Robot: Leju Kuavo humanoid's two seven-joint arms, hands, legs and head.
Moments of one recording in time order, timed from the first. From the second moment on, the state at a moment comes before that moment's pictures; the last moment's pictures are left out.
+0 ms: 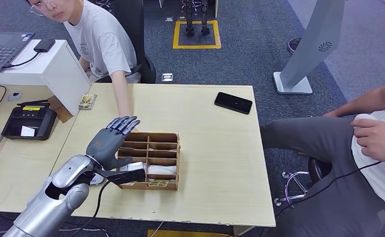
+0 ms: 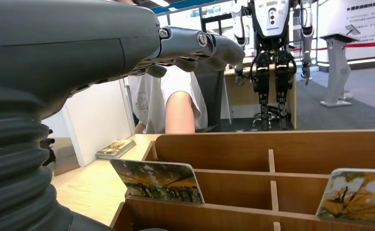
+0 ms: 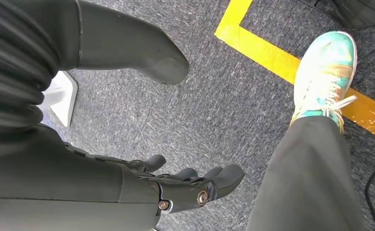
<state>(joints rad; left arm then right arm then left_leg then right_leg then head) -0.27 0.40 -0.56 -1.52 -0.91 0.04 -0.19 -0.05 0.06 -0.86 -0.21 1.54 -0.25 -0.15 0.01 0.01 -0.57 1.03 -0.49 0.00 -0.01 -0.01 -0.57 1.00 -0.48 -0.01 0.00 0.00</state>
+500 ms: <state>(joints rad) -0.28 0.43 -0.57 -1.51 -0.90 0.04 -0.19 -0.05 0.06 -0.84 -0.21 1.54 -0.25 -0.16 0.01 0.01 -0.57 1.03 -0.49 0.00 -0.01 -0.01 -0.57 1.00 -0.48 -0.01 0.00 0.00</state>
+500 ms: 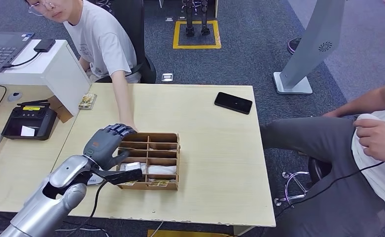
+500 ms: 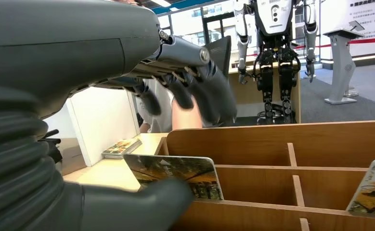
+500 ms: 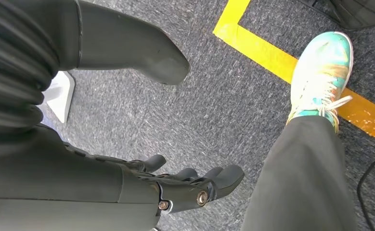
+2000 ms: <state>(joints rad) -0.58 0.63 -0.50 -1.55 -0.57 -0.21 -0.20 -0.07 0.06 -0.82 -0.21 1.54 -0.27 -0.16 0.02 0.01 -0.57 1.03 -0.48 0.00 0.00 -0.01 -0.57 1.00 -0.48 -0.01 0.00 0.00</state>
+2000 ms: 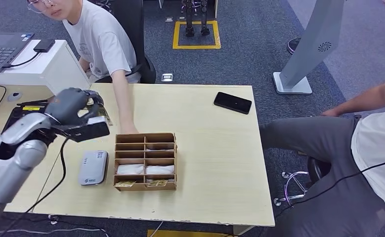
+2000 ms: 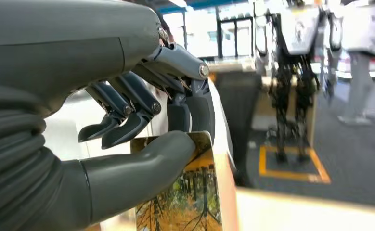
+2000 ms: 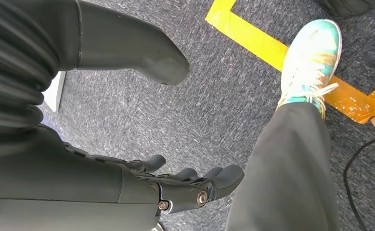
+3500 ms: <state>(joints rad) -1.24 0.70 -0.72 -1.30 -0.64 -0.12 0.05 -0.07 0.06 -0.81 -0.21 1.54 -0.26 -0.14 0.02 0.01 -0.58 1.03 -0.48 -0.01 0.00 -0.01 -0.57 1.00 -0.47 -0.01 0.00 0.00</state>
